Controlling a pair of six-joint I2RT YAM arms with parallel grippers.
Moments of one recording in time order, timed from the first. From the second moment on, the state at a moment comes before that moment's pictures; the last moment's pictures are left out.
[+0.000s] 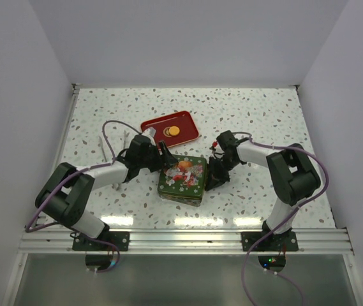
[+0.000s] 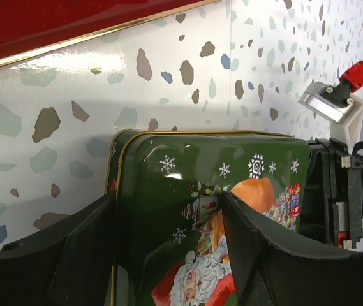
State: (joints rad) left arm -0.51 1.54 0.66 0.22 0.22 -0.83; right arm 0.44 1.77 0.96 -0.61 -0.55 0.52
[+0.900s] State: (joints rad) left arm -0.51 1.51 0.71 0.19 0.25 -0.73; right arm 0.36 1.81 1.07 -0.65 -0.52 0.51
